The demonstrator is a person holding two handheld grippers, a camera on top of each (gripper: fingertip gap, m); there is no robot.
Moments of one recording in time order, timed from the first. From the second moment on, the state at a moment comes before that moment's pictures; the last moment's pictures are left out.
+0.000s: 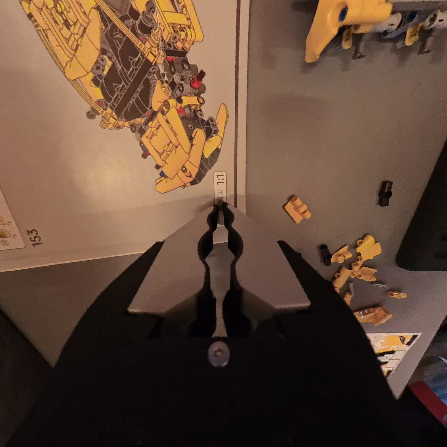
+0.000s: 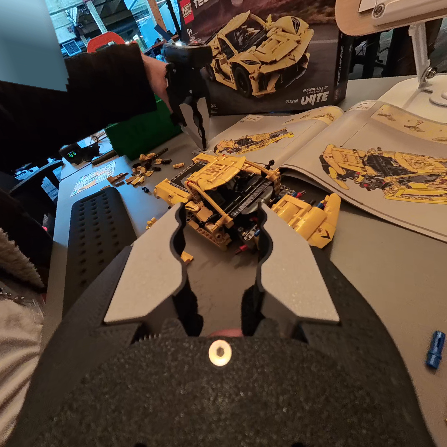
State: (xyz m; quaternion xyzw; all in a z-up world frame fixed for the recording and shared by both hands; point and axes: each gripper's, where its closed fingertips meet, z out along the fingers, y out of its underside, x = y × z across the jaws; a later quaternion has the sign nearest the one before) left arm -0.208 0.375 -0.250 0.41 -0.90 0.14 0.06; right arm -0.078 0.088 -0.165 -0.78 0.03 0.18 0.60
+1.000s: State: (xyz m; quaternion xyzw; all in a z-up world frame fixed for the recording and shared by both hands) left arm -0.204 0.107 -0.216 0.48 -0.83 0.27 -0.06; right arm -0.076 0.088 -0.164 -0.77 0.03 0.18 0.61
